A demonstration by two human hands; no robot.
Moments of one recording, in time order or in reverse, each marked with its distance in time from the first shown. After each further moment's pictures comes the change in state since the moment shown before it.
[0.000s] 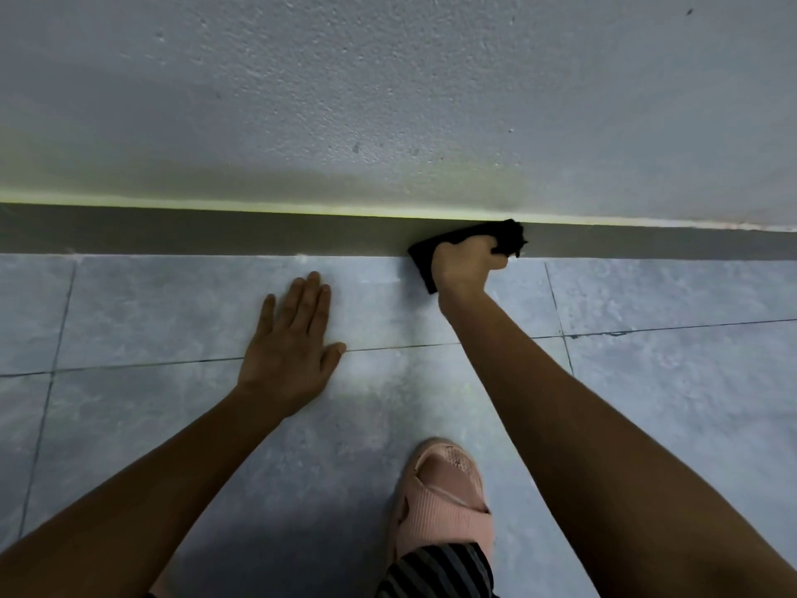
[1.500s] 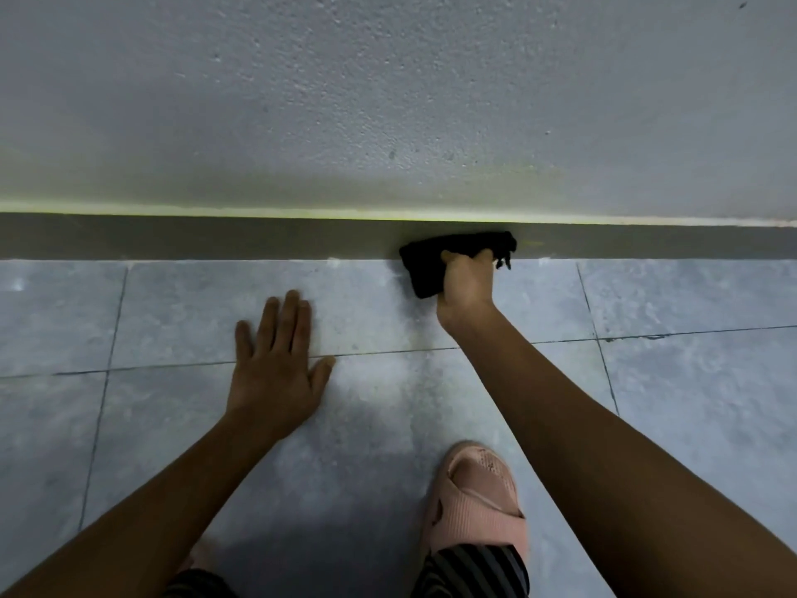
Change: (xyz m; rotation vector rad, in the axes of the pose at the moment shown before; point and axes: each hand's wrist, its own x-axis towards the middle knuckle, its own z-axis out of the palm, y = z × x) left_hand -0.035 -0.034 -0.001 0.001 -0.037 -0.162; right_hand -0.011 0.020 0.031 0.467 -0.187 0.100
